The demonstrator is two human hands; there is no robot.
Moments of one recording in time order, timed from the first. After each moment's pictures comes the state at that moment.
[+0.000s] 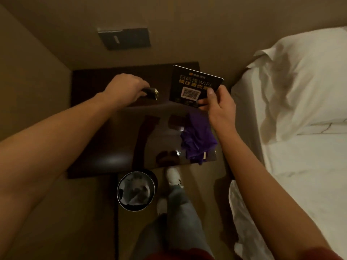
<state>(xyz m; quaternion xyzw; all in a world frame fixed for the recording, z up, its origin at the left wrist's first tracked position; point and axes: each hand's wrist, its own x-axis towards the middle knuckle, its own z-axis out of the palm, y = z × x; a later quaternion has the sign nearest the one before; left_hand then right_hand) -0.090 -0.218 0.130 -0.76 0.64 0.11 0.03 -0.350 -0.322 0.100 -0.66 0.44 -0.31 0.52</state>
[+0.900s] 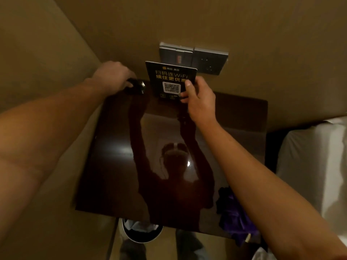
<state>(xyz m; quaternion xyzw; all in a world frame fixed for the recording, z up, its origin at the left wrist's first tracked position) 0.176 -0.212 0.030 -0.84 0.51 0.12 0.12 -0.046 -0.364 0.004 -0.72 0.34 -0.18 0.57</state>
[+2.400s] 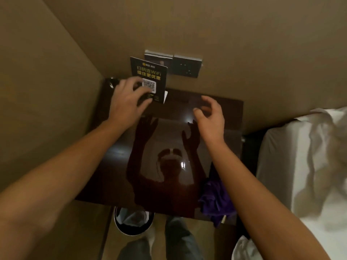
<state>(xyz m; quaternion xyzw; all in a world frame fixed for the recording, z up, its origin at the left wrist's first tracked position) 0.039 -0.209 0.032 -0.87 0.47 -0.03 -0.16 -0.164 -0.381 0.031 -0.70 0.44 -0.18 0.53</state>
